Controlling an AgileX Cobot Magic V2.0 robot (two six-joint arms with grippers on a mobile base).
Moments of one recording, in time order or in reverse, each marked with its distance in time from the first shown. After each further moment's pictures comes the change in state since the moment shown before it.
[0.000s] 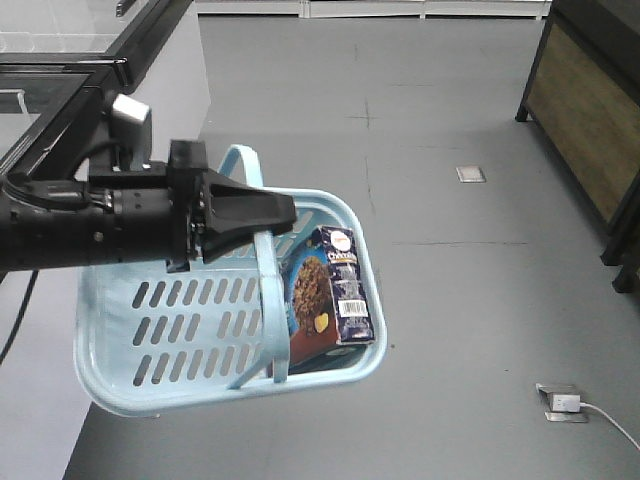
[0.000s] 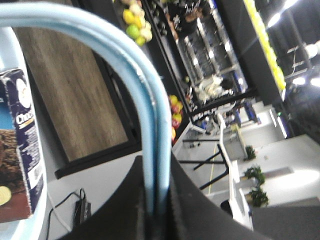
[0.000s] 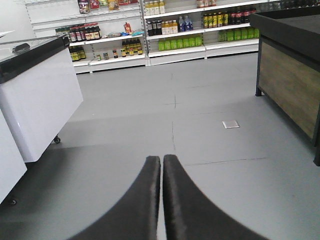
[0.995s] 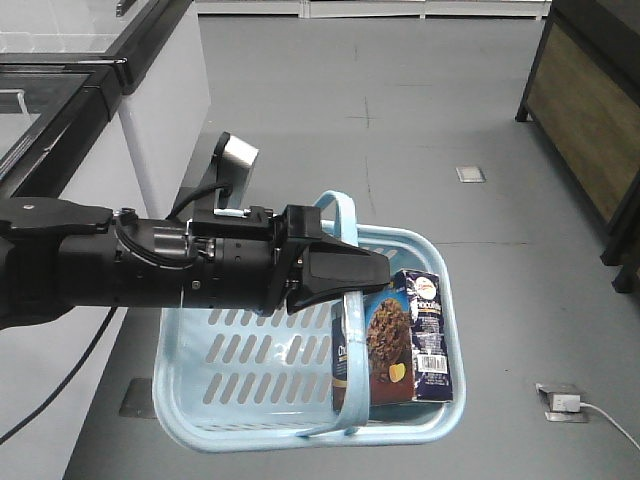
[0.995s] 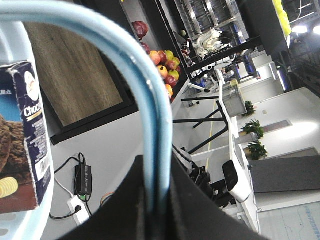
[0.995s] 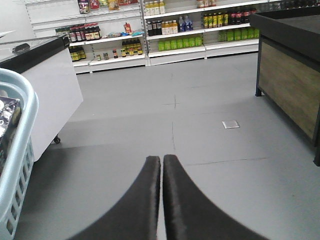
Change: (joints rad) left arm -0.241 0.062 -0.027 -0.030 -0.101 0.044; right arm 0.000 0.000 0.000 0.000 0.000 0.000
